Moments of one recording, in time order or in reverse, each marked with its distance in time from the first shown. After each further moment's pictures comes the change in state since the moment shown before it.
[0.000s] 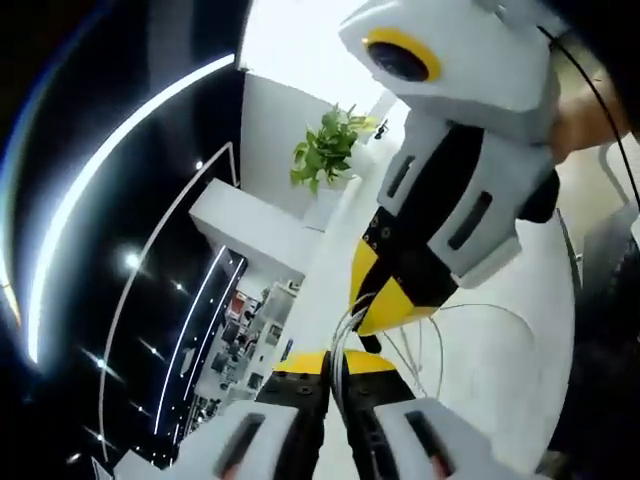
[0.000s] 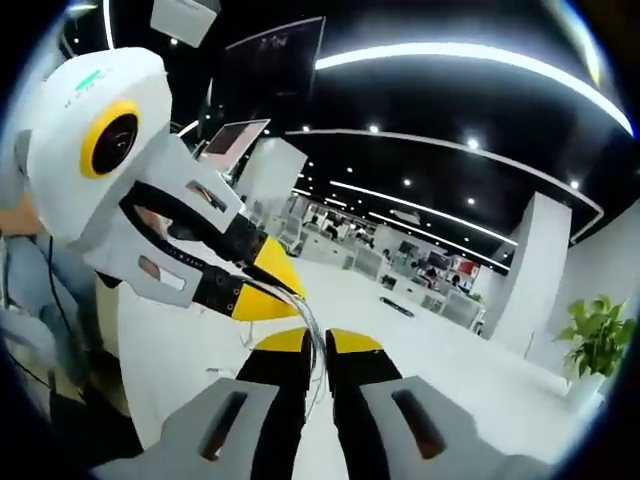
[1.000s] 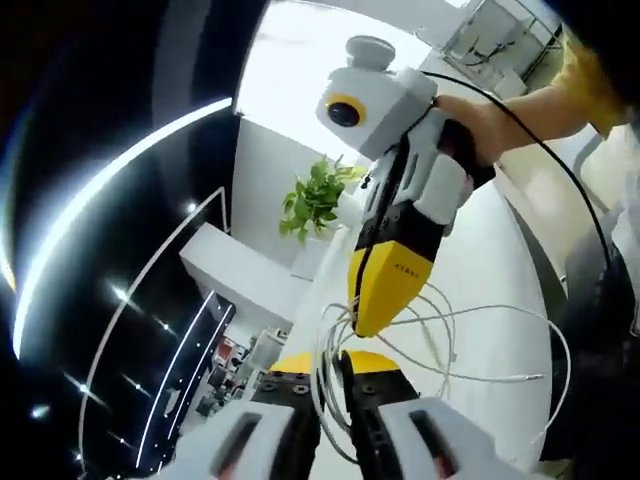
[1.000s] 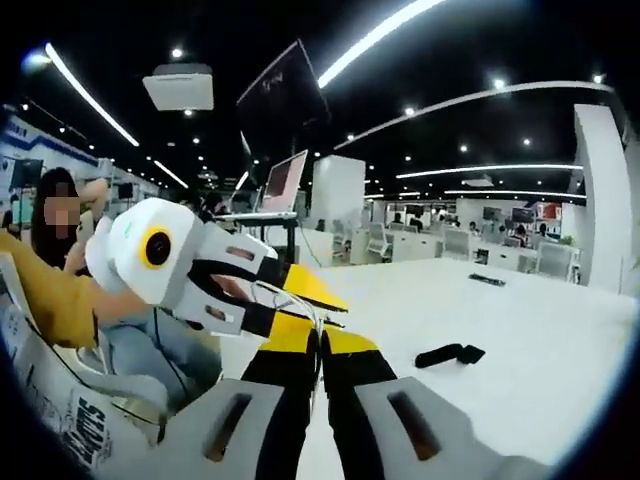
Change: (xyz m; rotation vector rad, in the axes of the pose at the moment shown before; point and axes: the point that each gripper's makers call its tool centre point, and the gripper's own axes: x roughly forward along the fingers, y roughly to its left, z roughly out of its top) left arm 0.000 -0.015 0.020 0.004 -0.212 -0.078; right arm -0.024 0.007 0.010 0.370 -0.064 0.412
